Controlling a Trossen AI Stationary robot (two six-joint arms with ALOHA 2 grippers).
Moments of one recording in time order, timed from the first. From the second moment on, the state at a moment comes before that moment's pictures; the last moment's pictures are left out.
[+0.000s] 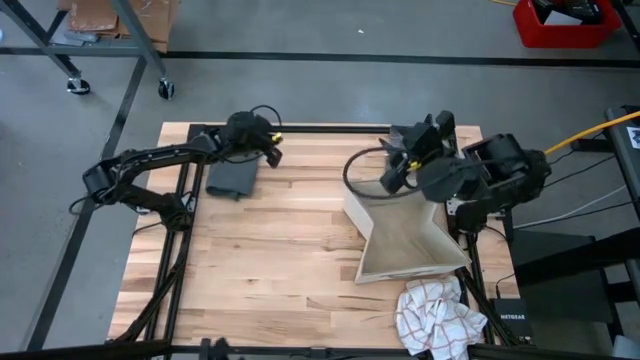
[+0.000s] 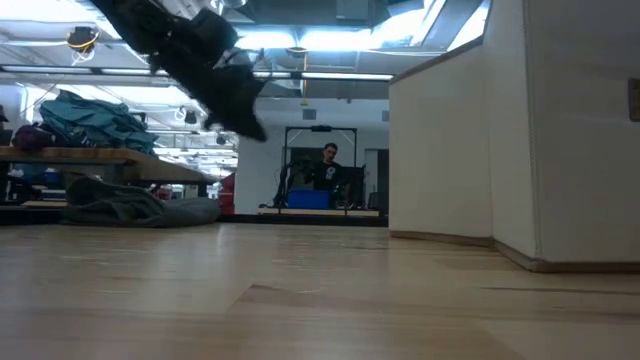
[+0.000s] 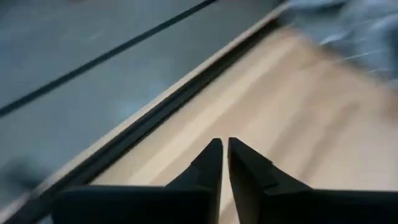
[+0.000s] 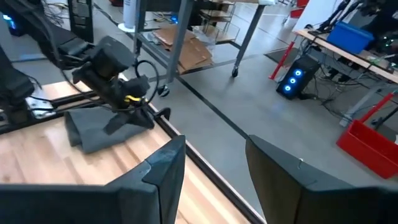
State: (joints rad) left arm 0.62 1.31 0.79 0.00 -0.03 -0.07; right arm 0.35 1.62 2.34 -1.48 1.06 0.47
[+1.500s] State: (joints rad) left arm 0.46 1.57 0.83 0.43 0.25 -0.72; right arm -0.81 1.76 2.01 -1.57 0.12 0.57
